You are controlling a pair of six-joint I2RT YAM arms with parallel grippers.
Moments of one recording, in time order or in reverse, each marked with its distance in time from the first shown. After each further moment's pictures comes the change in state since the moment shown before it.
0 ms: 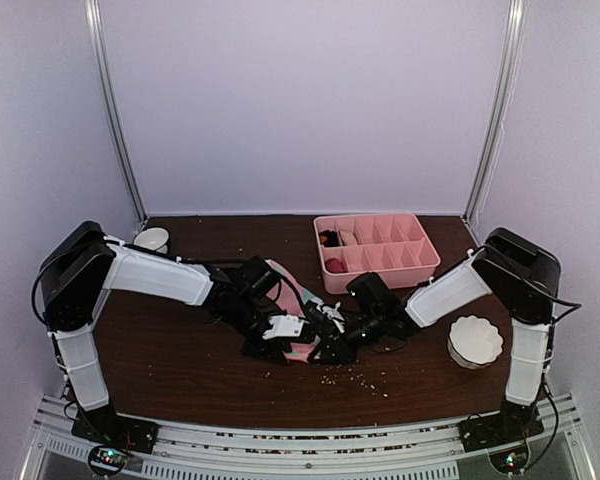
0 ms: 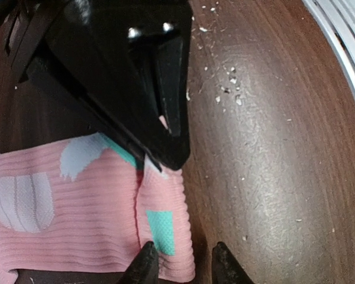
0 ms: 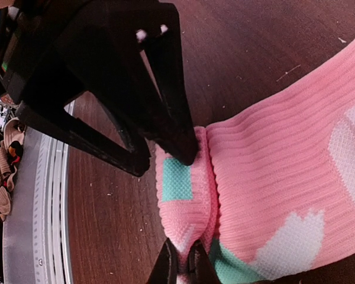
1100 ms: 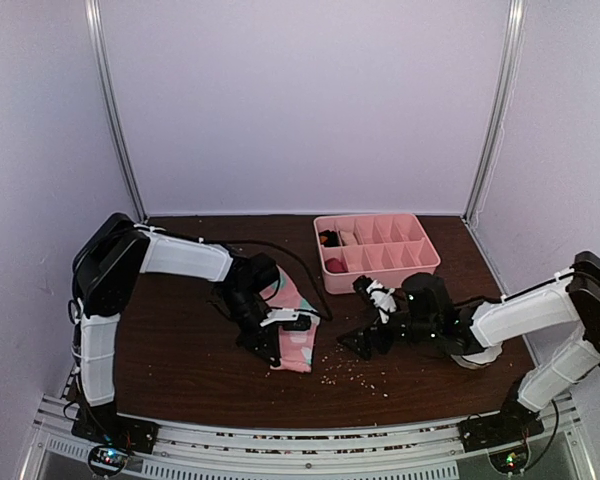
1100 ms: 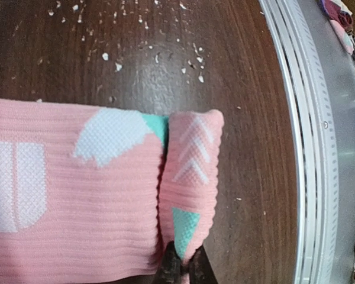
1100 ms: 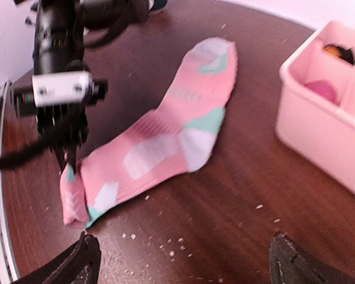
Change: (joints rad) left arm 0.106 0.220 0.276 -0.478 0.256 -0.027; right arm -0.007 -0.494 -0.385 0.199 0.550 0.003
